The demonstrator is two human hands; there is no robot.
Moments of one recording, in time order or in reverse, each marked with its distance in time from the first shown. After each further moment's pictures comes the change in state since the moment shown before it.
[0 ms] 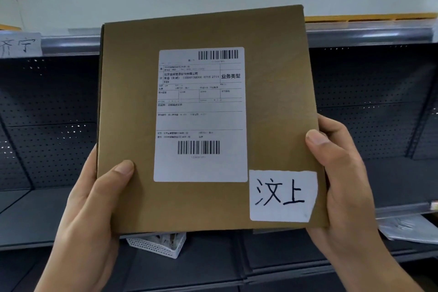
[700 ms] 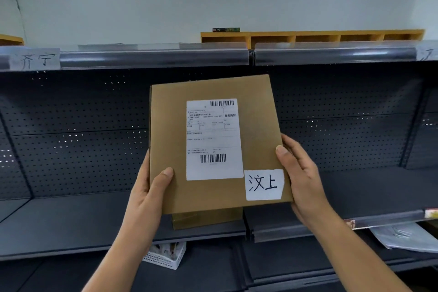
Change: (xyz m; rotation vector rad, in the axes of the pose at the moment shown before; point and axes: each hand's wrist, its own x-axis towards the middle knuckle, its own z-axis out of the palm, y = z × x) left_hand 0.040 -0.061 -0.002 0.163 -0.095 -0.047; right_hand 0.042 0.061 -0.024 -0.246 -0.055 0.072
